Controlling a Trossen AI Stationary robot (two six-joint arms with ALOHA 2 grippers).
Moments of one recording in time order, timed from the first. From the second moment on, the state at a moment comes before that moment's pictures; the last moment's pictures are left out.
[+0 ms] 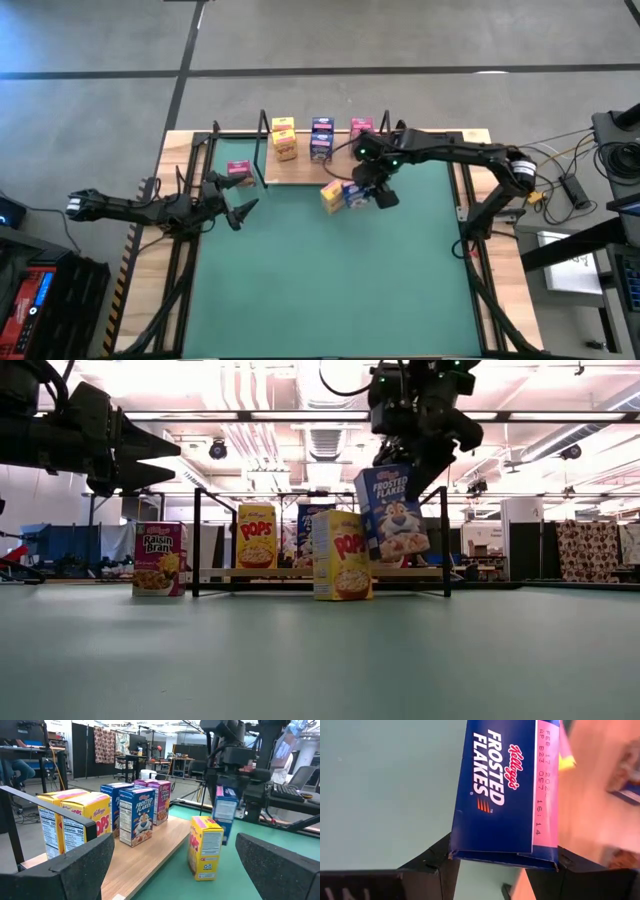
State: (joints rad) left arm -0.11 0.24 0.01 0.27 -0.61 -0.08; right arm -0.35 1.62 1.37 -0.95 -0.26 -0.68
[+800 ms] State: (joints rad) left arm -0.11 0.24 0.01 0.27 -0.61 -0.08; right arm -0.39 1.53 1.36 -0.73 0.05 -0.61
